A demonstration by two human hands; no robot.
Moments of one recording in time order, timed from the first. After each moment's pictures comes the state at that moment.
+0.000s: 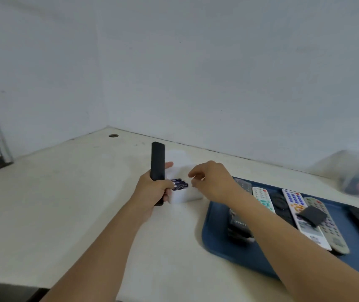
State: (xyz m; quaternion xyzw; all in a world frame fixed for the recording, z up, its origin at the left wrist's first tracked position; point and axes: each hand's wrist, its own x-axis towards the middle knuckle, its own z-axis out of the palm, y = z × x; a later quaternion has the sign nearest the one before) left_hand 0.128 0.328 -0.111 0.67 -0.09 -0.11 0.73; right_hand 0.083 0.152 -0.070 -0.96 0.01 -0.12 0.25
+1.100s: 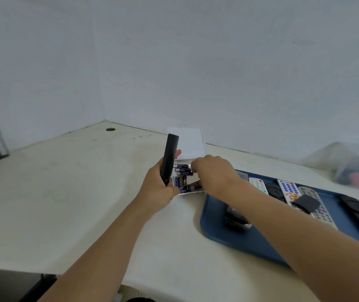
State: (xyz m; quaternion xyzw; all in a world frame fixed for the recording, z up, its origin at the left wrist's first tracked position) left_hand 0.108 0.322 -0.123 0.70 -0.26 -0.02 0.66; right_hand 0.069 0.160 -0.065 -0.99 -0.02 -0.10 -0.08
